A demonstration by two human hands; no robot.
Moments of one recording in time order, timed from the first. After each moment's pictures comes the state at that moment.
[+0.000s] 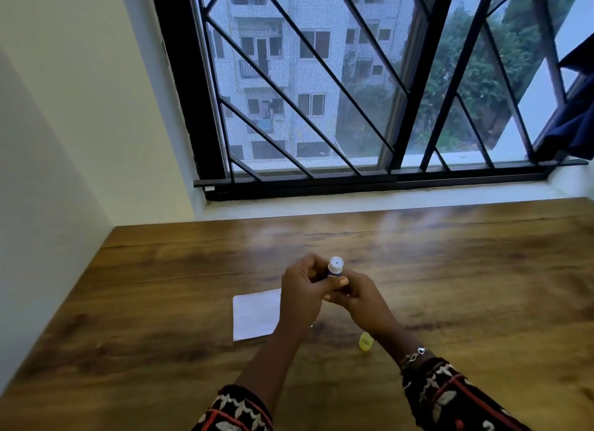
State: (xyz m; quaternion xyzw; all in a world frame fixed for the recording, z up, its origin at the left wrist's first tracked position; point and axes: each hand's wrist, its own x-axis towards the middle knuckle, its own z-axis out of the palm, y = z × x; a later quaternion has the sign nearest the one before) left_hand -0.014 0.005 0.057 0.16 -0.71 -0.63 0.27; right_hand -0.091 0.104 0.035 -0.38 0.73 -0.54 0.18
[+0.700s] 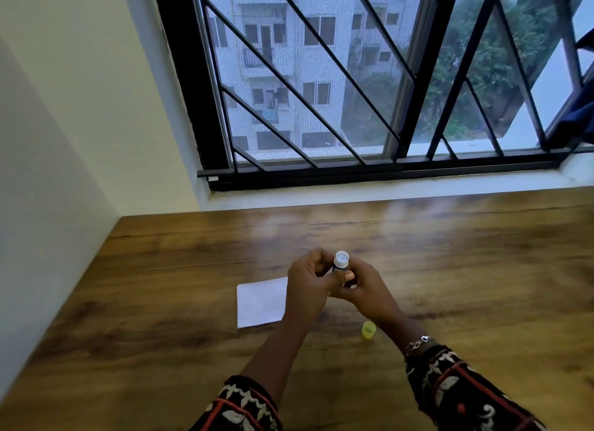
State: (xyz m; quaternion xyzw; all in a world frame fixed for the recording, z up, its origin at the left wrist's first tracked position) left_hand -0.011 0.013 0.055 0.17 -0.71 -0.63 0.26; right_hand -0.096 0.106 0.028 -0.37 0.73 -0.55 0.18
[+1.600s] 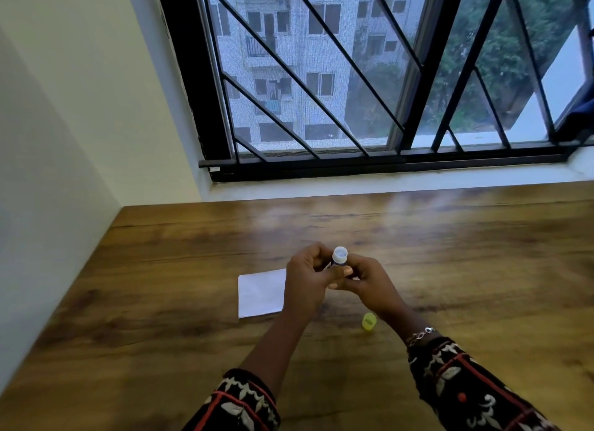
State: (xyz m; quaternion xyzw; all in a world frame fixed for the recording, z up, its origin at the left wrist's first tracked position) left_hand -0.008 0.011 0.048 0.19 -0.70 -0.64 0.26; right_hand -0.100 0.110 0.024 -0.38 0.73 -0.53 0.21
